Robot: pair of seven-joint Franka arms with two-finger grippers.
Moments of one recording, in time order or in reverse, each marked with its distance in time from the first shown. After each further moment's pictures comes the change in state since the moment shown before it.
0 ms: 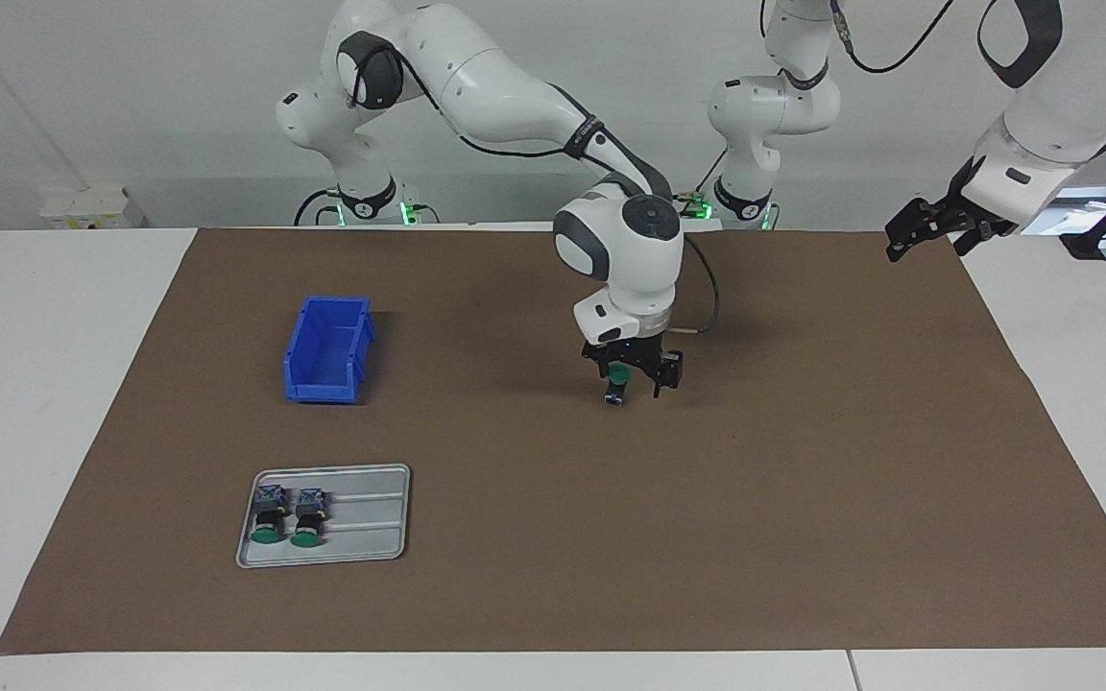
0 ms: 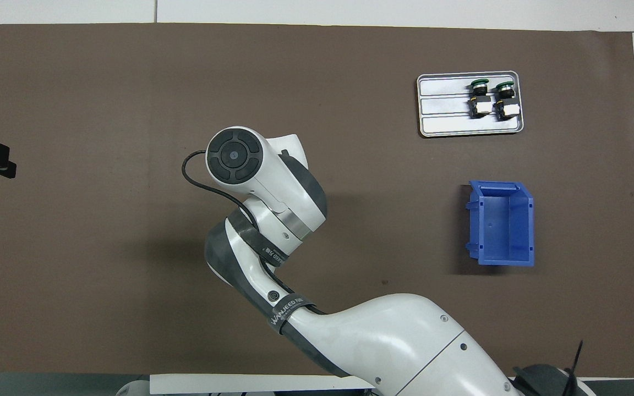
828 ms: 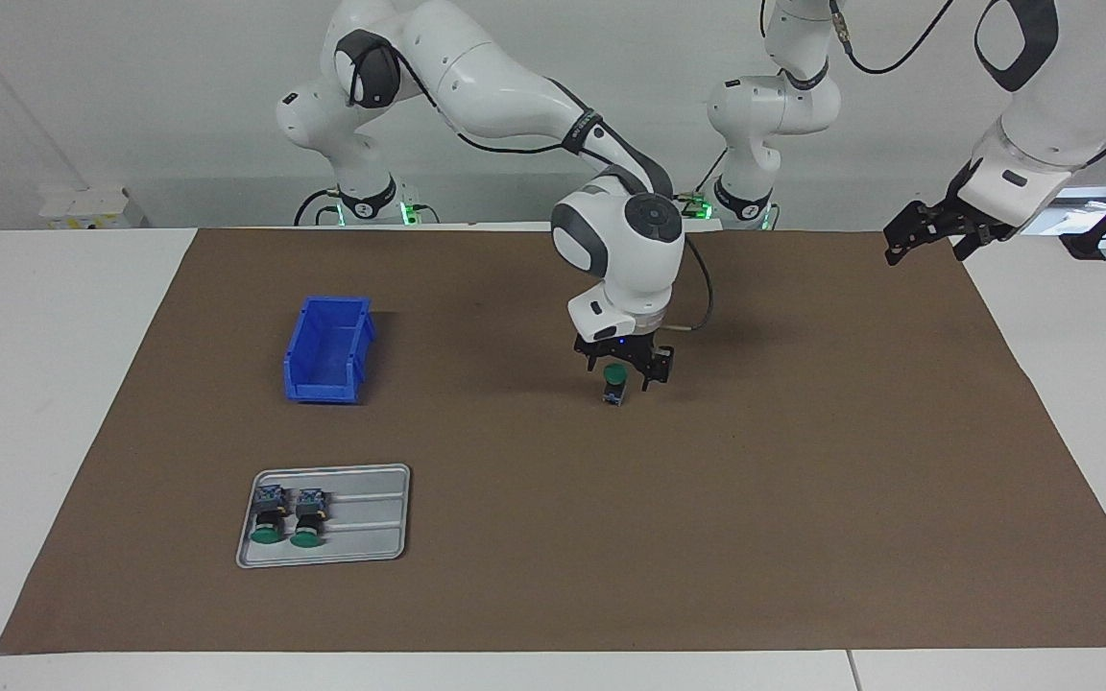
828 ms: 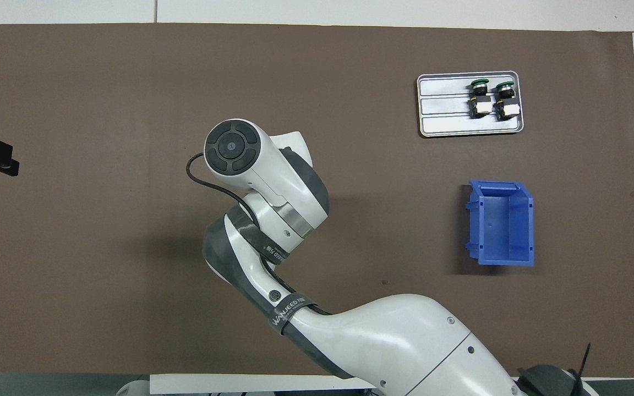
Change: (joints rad) left arm -0.001 0.000 -0.002 -0.008 0.000 0.021 0.019; right arm -0.004 -0.006 -0.003 0.027 0.000 -0.096 -0.029
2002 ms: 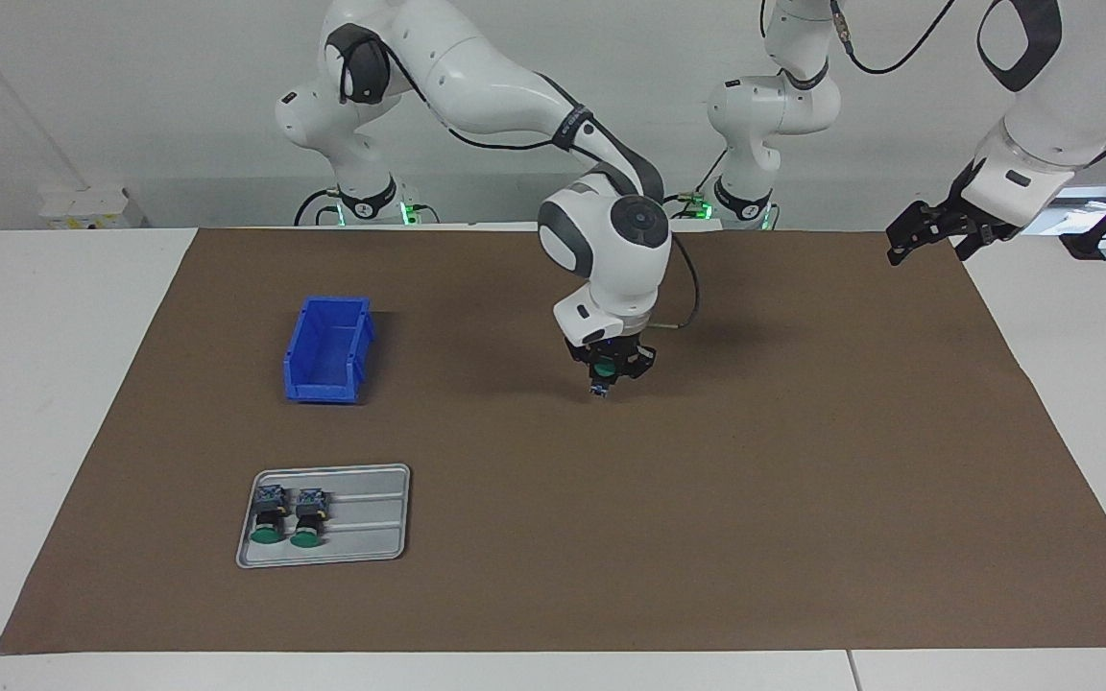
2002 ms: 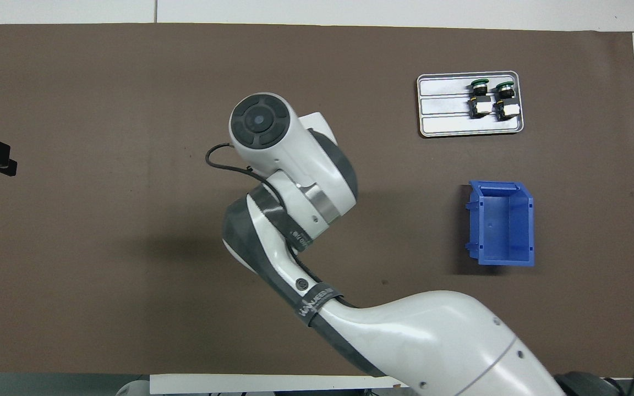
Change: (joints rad) left arm 0.002 0.000 0.003 0.000 0.000 0.000 0.000; right arm -0.104 -0.115 0.009 -0.035 0.009 -0.122 -0.200
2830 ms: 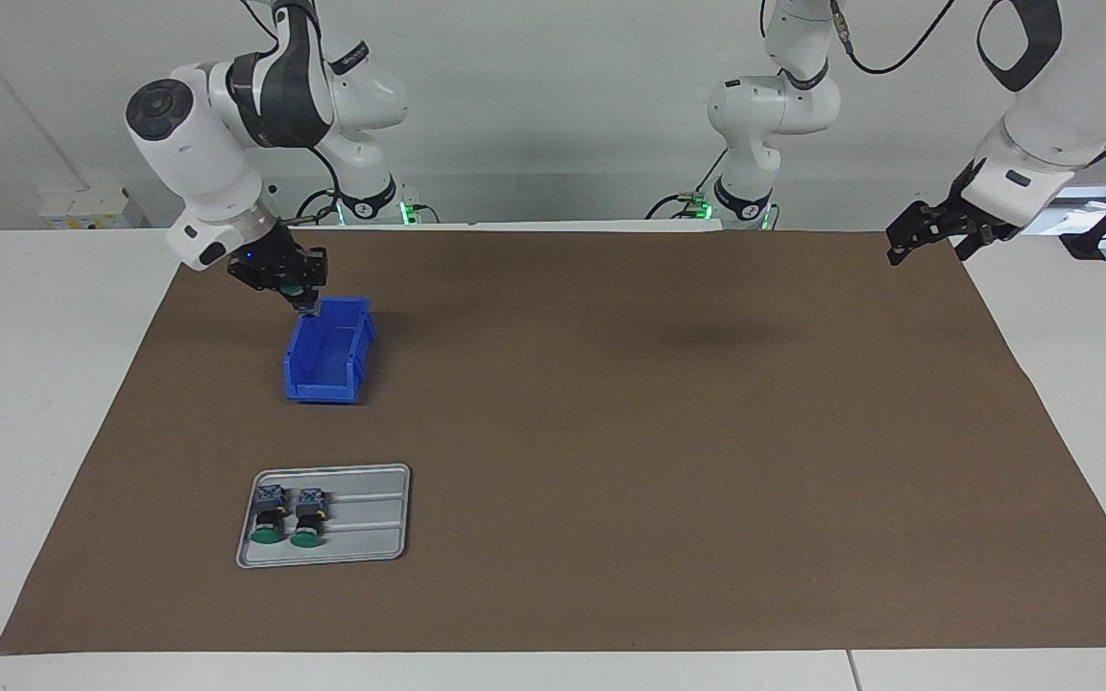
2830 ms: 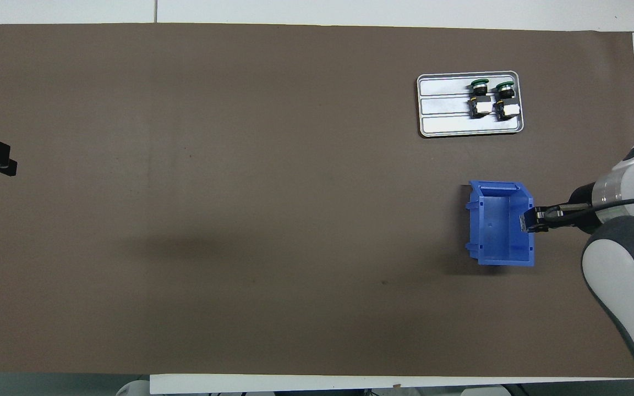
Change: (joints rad) left arm 0.000 0.000 0.000 0.000 0.000 0.000 0.000; right arm -0.631 -0.802 -0.015 -0.953 0.010 0.068 -1.050
